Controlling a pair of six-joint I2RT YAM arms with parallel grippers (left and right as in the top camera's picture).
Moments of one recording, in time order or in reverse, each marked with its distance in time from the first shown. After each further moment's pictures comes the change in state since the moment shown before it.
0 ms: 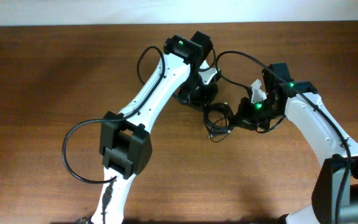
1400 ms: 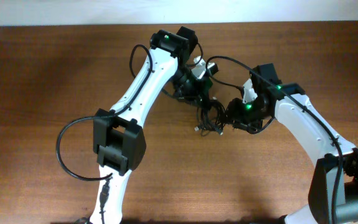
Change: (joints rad) left arm 0.074 0.002 0.001 -0.026 0.269 0.166; right arm 0.084 0.013 -0.015 0.090 0.089 0.064
